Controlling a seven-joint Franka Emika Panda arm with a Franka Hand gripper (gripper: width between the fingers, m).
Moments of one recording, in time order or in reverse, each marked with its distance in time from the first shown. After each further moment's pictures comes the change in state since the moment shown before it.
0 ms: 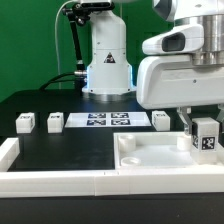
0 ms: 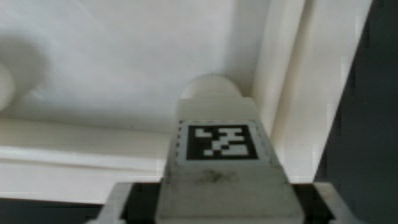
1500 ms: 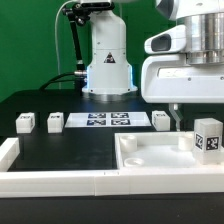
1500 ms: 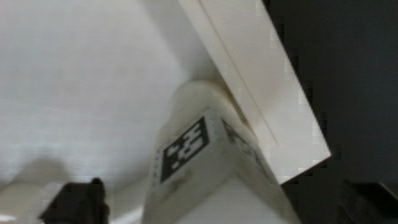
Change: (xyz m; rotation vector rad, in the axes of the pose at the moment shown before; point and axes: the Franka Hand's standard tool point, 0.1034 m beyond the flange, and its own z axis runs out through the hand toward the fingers) arm 0.000 -0.005 -0.002 0.018 -0.002 0.467
